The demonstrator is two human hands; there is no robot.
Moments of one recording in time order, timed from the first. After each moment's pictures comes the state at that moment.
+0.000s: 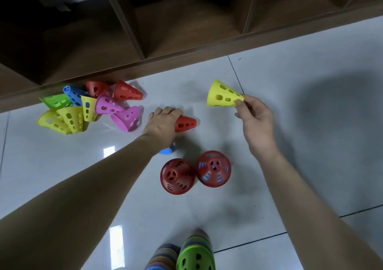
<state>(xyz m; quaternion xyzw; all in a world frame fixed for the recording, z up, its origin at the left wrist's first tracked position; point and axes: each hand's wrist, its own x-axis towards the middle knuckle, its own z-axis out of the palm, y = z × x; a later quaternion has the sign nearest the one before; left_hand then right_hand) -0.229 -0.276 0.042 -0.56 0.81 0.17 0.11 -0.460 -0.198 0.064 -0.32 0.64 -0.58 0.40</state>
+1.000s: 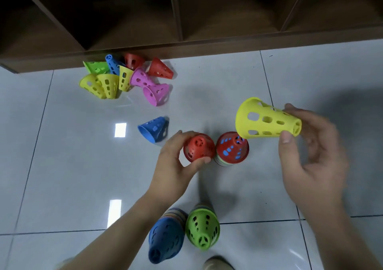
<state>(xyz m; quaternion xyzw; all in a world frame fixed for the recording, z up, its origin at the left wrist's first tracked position) -0.200 -0.083 0.117 -0.59 0.61 0.42 -0.32 -0.440 -0.073 0.172 -0.58 0.58 -0.53 0.22</state>
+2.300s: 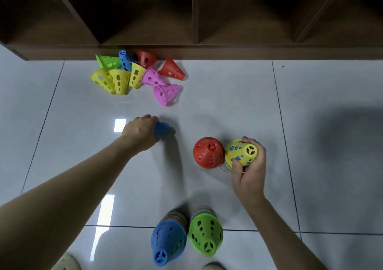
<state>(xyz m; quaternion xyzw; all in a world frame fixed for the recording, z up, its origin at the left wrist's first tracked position) -0.085 -0.193 0.060 -0.69 0.69 0.20 0.12 -0.381 -0.081 0.048 -0.57 0.60 -0.48 0.29</state>
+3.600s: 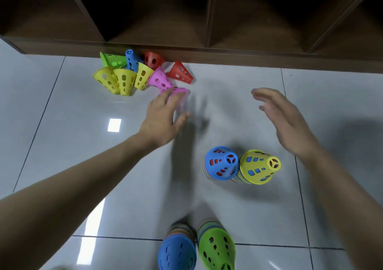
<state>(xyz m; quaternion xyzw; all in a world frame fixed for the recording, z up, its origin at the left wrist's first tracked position) -0.108 -0.214 0.070 -0.62 0.74 0.19 -0.17 -0.418 -0.210 0.133 -0.67 0.52 -0.32 0.42</state>
